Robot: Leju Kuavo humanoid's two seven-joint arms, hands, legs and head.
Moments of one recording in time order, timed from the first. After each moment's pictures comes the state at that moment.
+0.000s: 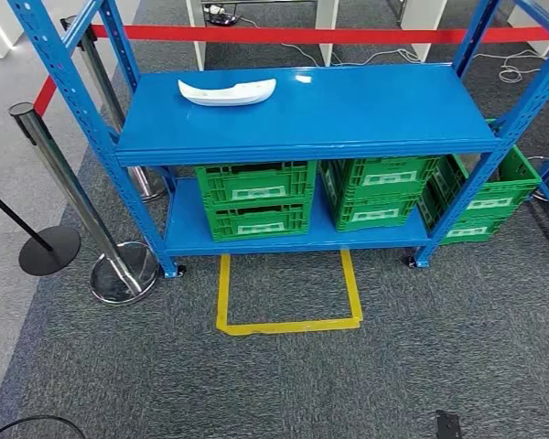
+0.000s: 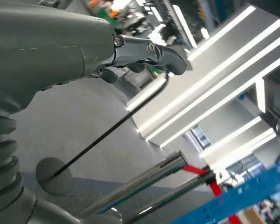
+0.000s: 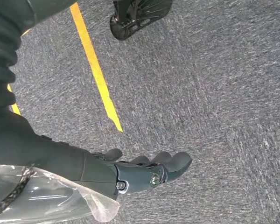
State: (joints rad) left arm 0.16 0.02 0.40 -1.70 -0.40 0.39 -0.49; right arm -0.06 0.03 -0.71 -0.28 0.63 -0.36 -0.21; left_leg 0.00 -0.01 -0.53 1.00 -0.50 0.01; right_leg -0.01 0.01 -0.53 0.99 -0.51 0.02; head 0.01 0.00
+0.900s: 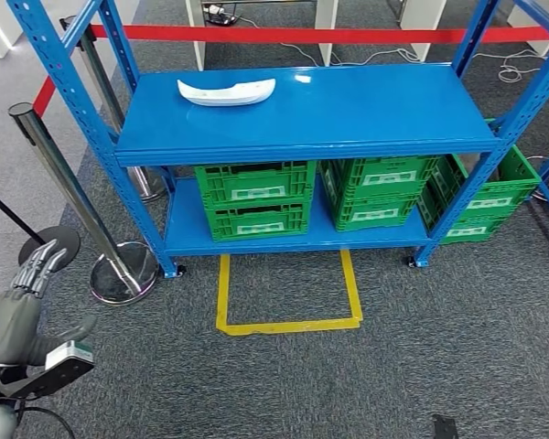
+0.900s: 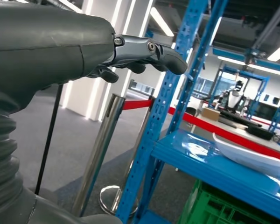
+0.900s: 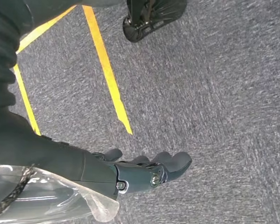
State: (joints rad) left arm 0.08 0.27 -0.02 -1.71 -0.78 0.30 -0.33; right arm -0.06 0.03 -0.73 -0.27 0.68 -0.33 -0.17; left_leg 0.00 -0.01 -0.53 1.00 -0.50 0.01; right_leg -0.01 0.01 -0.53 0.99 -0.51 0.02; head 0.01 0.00
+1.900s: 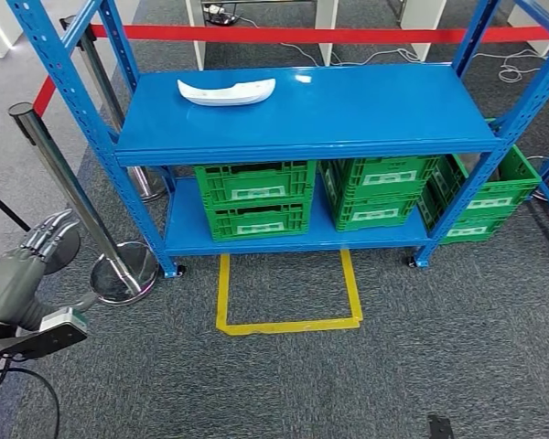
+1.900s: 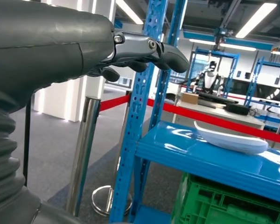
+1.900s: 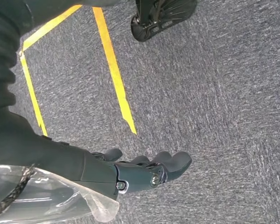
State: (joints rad) left arm -0.11 0.42 -0.11 -1.68 -0.72 0.12 -0.30; right arm -0.06 0.04 -0.74 -0.26 0.73 -0.32 -0.14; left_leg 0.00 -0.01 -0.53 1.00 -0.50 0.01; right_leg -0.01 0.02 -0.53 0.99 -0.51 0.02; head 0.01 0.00
